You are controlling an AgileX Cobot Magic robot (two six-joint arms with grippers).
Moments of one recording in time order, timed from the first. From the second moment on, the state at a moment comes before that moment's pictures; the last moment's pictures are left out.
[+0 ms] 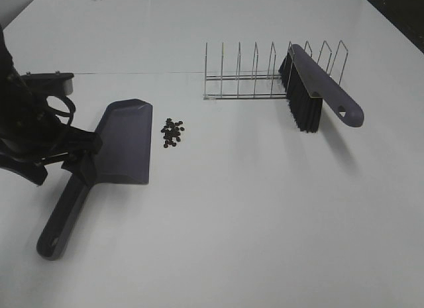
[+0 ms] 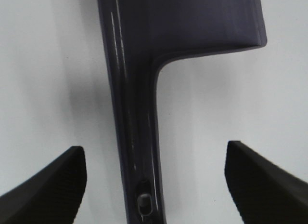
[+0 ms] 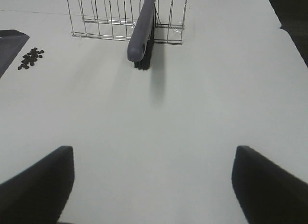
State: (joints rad) left arm -0.28 1.83 -1.06 -0.18 0.79 -0.03; right arm -0.03 0.00 -0.51 0.11 1.07 -0.12
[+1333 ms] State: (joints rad) left arm -0.28 2.03 -1.08 -0.11 0.61 -0.12; right arm -0.03 0.00 -0.51 0.12 1.07 -0.12
